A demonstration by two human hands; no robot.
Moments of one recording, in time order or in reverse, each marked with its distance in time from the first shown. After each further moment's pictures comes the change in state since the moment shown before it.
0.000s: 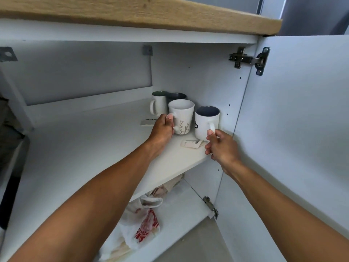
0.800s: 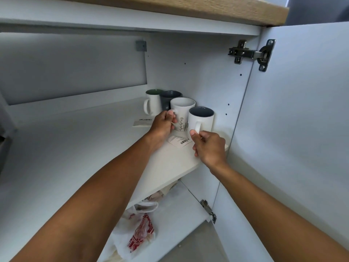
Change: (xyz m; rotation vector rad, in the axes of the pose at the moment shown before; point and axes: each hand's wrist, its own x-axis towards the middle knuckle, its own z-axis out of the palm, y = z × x) left_hand 0.041 -0.010 0.021 -0.054 -0.040 -0.046; right_hand 0.014 0.001 0.028 -0.157 0.029 -0.195
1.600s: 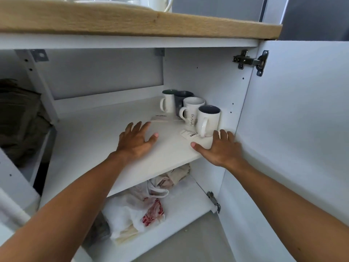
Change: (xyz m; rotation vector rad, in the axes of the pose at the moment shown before) left_hand -0.117 0.003 -0.123 1.185 0.000 0.019; right_hand -0.033 -0.009 -0.040 -0.844 -0.327 0.012
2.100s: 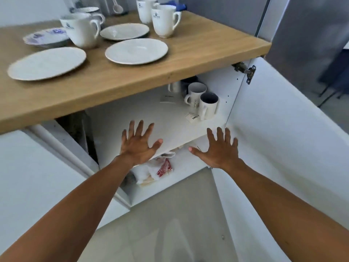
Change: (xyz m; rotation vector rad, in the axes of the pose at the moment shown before) left_hand -0.123 0.025 -0.118 0.223 -0.276 -0.046; right_hand -0.121 -0.029 -0.117 -0.114 -0.338 -0.051
